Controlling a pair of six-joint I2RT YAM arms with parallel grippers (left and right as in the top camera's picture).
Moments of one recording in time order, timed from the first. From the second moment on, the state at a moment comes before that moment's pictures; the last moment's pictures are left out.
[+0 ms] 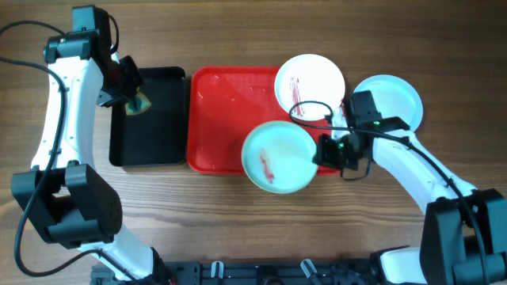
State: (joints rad) left arm 0.11 1.85 1.68 -1.16 0.00 -0.38; right arm 0.22 1.58 0.88 -0.68 -0.42 0.35
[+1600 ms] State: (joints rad) left arm 0.11 1.85 1.68 -1.16 0.00 -0.38; right arm 0.59 1.81 1.14 -0.51 -0.15 0.75
